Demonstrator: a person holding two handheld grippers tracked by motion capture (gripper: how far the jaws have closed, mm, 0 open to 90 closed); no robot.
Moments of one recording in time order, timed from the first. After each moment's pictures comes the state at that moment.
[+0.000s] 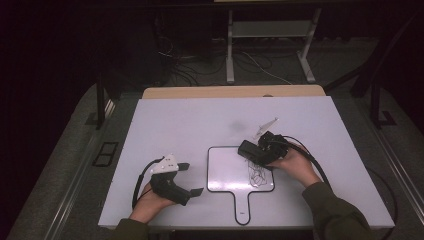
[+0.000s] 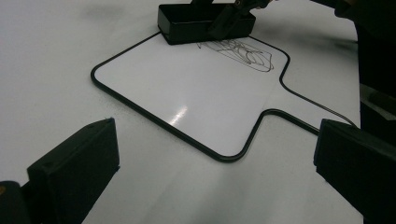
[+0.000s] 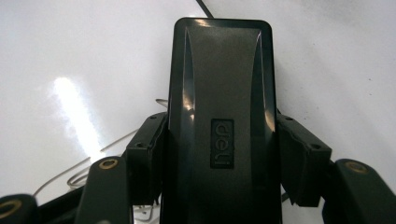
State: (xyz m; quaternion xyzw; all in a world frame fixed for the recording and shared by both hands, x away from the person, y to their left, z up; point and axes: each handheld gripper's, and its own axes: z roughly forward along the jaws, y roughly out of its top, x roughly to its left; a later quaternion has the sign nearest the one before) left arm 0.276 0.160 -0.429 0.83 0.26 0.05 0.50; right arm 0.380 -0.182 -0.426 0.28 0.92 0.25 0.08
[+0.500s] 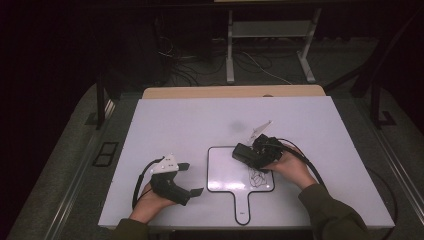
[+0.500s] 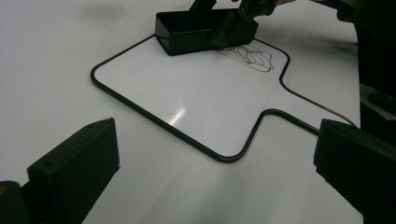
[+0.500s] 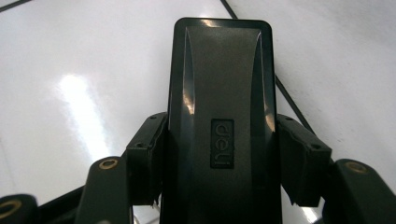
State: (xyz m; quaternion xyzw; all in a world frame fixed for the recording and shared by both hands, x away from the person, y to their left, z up) left arm 0.276 0.160 -0.429 0.83 0.26 0.05 0.50; right arm 0.372 -0.165 -0.426 0.26 0.93 0.26 0.07
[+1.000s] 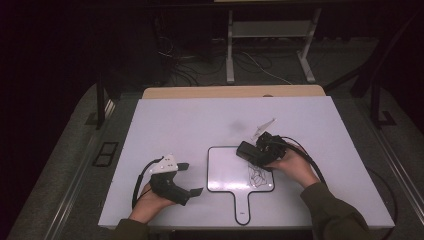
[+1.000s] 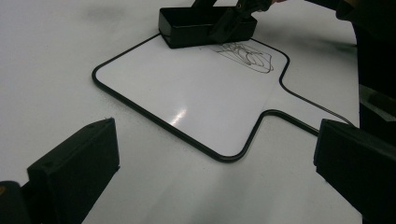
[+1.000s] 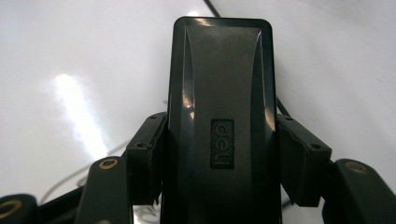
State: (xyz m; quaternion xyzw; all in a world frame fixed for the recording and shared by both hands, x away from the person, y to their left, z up) left arm 0.275 0.161 -0.429 0.83 0.26 0.05 0.50; right arm 0.379 -0.180 -0.425 0.28 0.92 0.25 0.08
